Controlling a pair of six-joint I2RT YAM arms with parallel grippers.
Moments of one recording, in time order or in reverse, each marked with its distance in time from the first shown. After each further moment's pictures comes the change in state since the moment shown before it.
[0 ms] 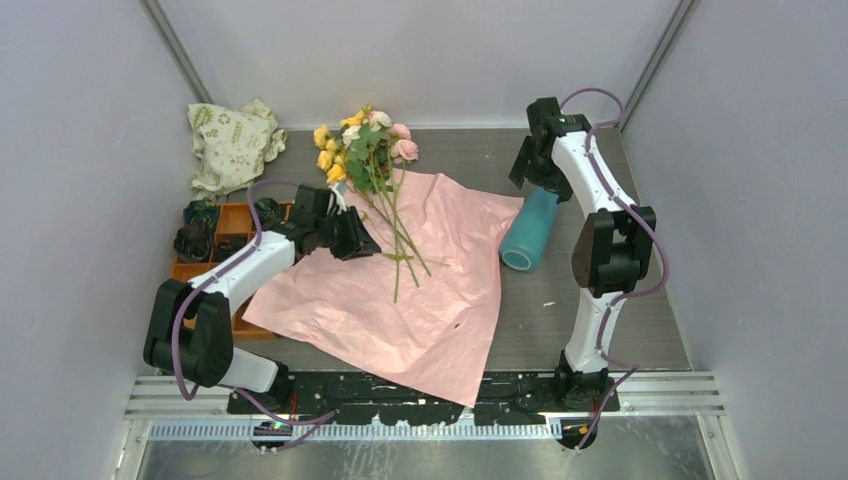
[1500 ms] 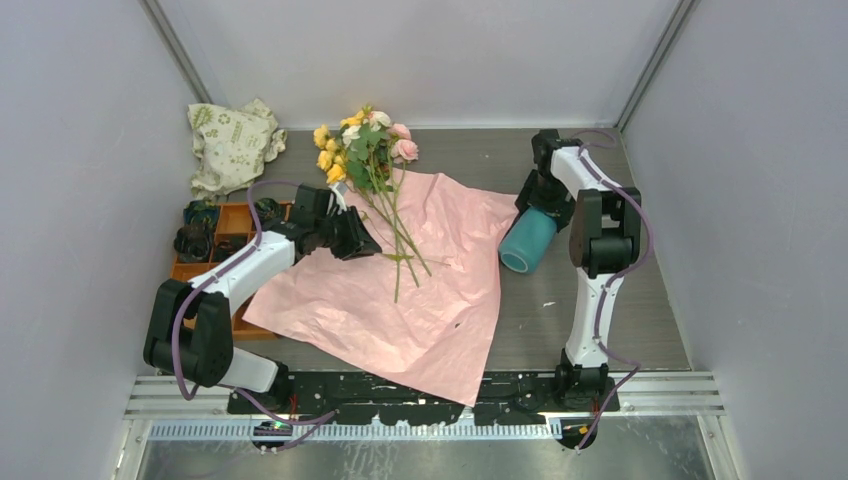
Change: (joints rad) left arm 0.000 0.000 -0.001 0.007 0.010 -0.007; right arm -0.077 0.195 -0.105 0.073 -0.022 0.008
